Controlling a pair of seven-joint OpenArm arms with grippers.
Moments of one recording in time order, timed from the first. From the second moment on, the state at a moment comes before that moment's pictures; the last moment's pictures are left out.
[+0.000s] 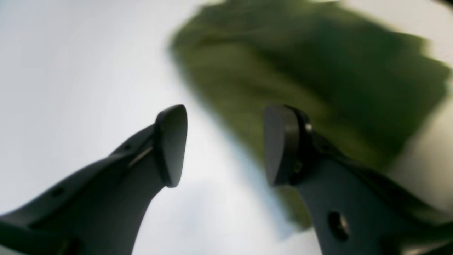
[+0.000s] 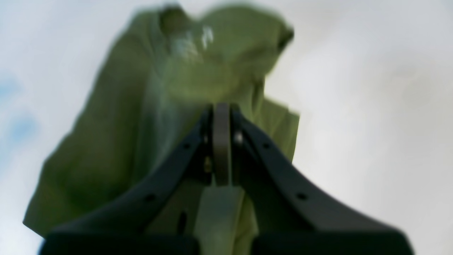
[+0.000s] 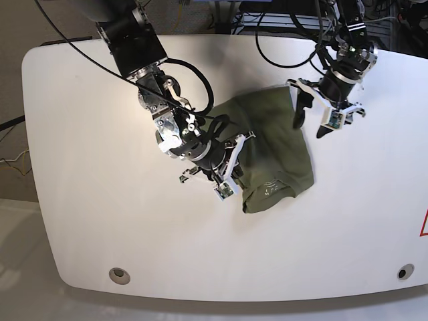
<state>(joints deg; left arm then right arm) 20.6 0.5 -19.1 107.0 -2.7 -37.2 23.1 13.5 3.3 -26.4 85.5 15.6 9.2 -44.5</state>
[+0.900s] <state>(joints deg) 23.6 2.4 -6.3 95.9 -3.0 -29.4 20.1 7.9 4.6 -26.4 85.6 10.6 9.3 -44.3</state>
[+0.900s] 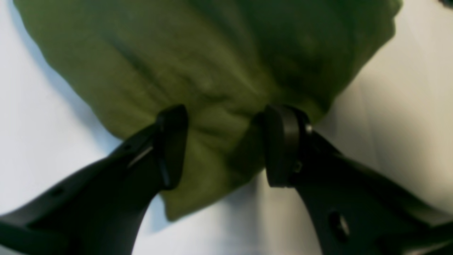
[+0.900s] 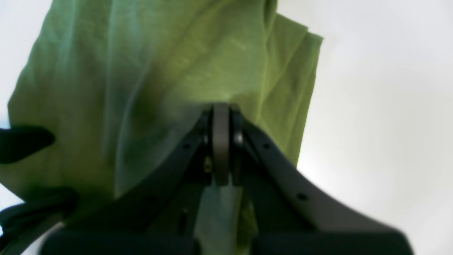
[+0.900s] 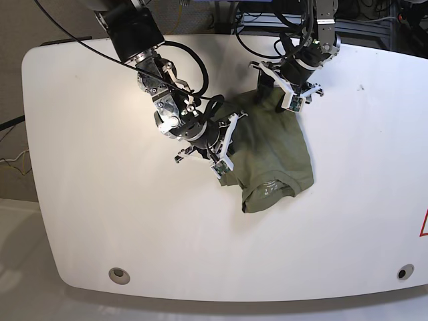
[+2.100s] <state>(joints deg) 18.8 -4.4 -8.7 89.1 -4.1 -30.3 13.7 1.9 1.8 -18.5 83.7 8.2 5.3 -42.9</state>
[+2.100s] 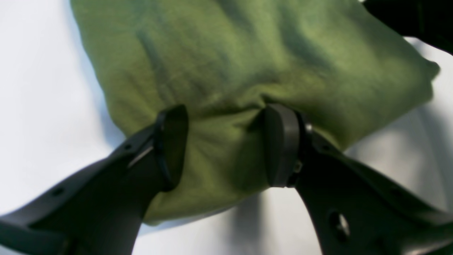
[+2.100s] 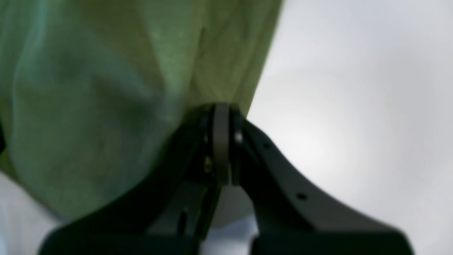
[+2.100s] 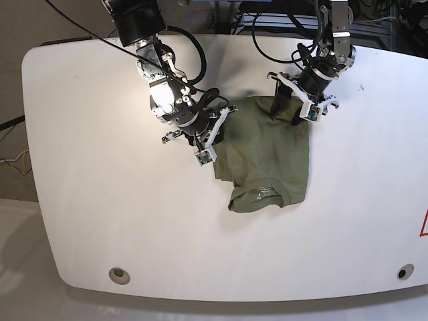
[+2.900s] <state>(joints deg) 9.2 -5.4 -8.7 79.7 -4.4 -30.1 12.3 11.8 -2.8 -16.4 67.5 8.4 5.4 -33.2</state>
